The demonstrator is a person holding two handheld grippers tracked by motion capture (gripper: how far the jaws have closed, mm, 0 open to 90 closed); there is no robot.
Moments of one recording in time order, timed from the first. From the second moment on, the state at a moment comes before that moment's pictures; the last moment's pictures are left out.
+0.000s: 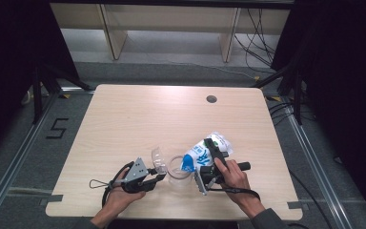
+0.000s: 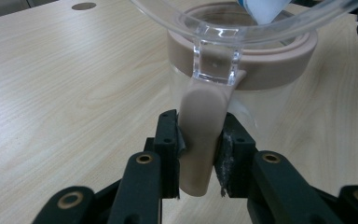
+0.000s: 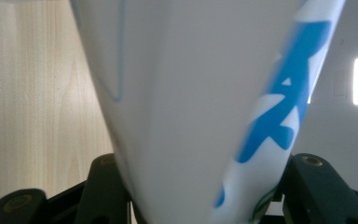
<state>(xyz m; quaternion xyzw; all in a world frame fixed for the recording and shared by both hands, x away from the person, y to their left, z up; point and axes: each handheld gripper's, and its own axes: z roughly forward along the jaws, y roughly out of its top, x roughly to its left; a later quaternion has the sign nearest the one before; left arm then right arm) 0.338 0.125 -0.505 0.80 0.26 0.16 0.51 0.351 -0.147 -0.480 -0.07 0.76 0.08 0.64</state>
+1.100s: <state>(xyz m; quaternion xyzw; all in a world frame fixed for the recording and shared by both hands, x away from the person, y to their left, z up) 0.337 0.125 -0.505 0.80 0.26 0.16 0.51 0.353 -0.146 -0.476 -0.10 0.75 0.07 0.65</state>
